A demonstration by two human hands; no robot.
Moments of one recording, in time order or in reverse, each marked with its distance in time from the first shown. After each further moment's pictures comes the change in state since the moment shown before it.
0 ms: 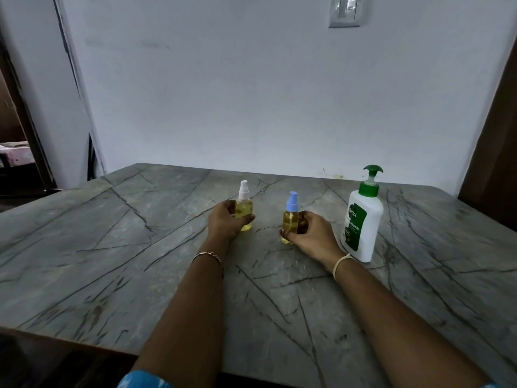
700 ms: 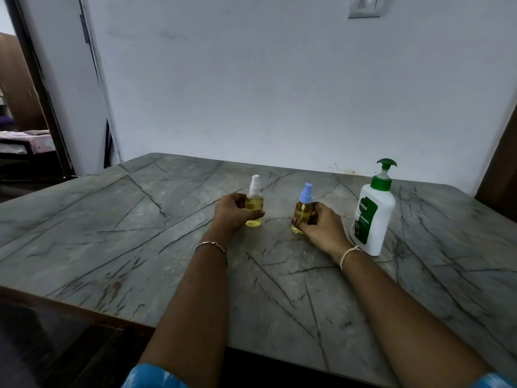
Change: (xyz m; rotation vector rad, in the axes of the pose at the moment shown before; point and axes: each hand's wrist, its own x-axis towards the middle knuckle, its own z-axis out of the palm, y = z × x) left_hand -0.018 0.008 -0.020 -0.057 -0.086 -0.055; right_hand -0.001 -0.001 0.000 -0.018 0.017 0.000
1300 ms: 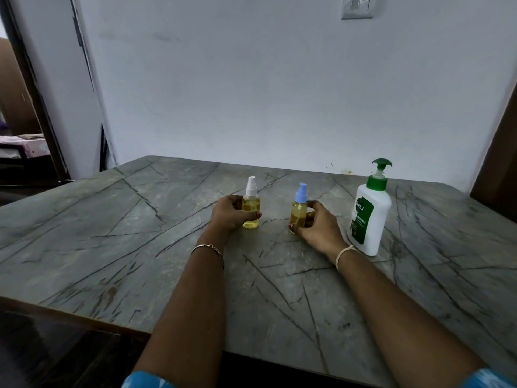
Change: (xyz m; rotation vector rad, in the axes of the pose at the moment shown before) left_hand -0.002 0.004 -0.001 -0.043 -0.044 -0.009; right_hand -0.001 -0.002 -0.001 0.010 -0.030 0.014
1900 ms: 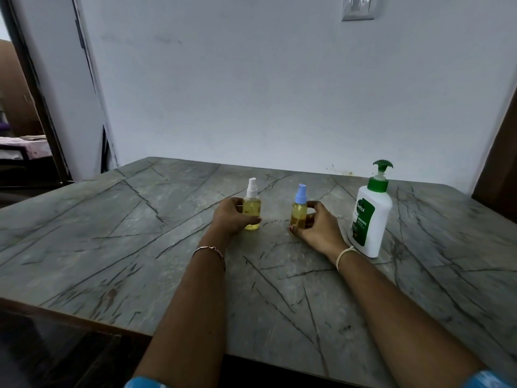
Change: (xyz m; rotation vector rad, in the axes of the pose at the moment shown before) left_hand 0.000 0.003 0.002 0.112 -0.007 0.003; right_hand 0.004 0.001 0.002 -0.005 0.005 0.001
